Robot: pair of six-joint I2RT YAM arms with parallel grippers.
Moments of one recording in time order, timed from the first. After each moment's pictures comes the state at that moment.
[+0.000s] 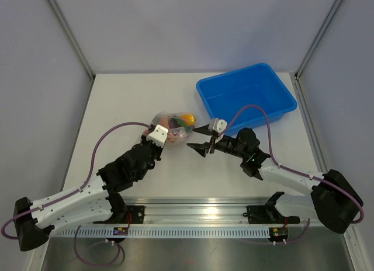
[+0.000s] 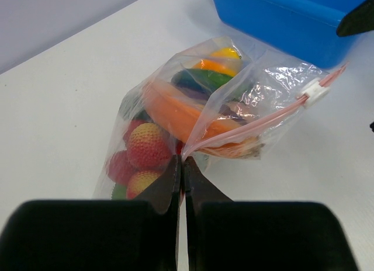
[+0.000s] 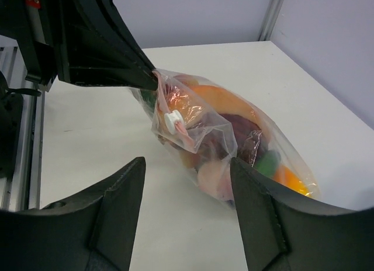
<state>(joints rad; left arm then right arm) -1.00 0.77 0.59 -0.12 -0.60 0.05 0.74 1.20 0.53 0.75 -0.47 -0.09</state>
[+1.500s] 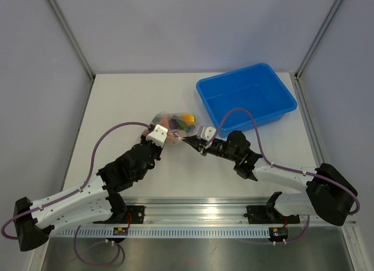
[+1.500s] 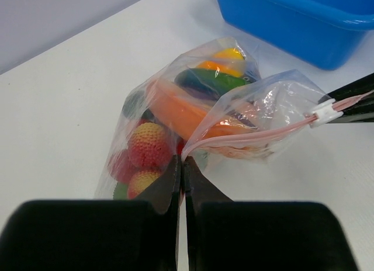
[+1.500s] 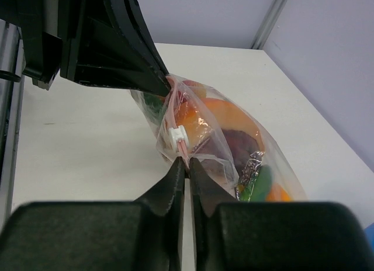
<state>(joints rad) -1.00 0.77 0.59 -0.12 -0.61 0.05 0.86 1.27 0.57 0.75 -0.36 -0.26</state>
